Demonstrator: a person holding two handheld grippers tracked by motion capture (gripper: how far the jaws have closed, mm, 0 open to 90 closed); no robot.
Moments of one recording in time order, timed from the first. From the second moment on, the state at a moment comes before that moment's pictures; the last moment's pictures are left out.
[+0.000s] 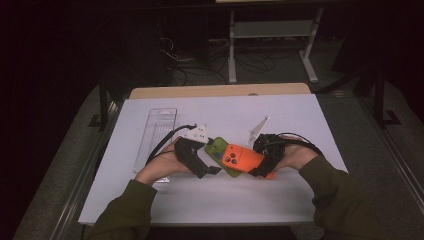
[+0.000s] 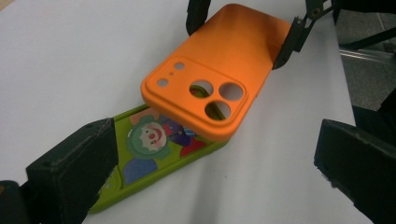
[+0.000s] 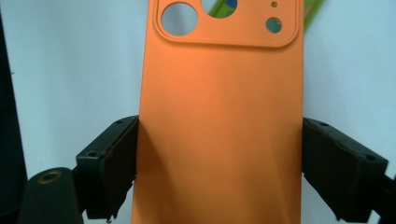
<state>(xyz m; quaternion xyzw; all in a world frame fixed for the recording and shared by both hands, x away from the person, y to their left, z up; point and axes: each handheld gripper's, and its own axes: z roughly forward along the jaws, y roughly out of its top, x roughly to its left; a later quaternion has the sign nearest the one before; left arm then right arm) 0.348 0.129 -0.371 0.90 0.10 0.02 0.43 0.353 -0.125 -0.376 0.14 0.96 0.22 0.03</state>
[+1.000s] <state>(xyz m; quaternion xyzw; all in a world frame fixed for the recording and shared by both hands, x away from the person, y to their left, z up) 0.333 0.103 -0.392 0.93 0.02 -0.03 0.38 0.331 -0.078 -0.372 0.03 0.97 0.24 0.01</state>
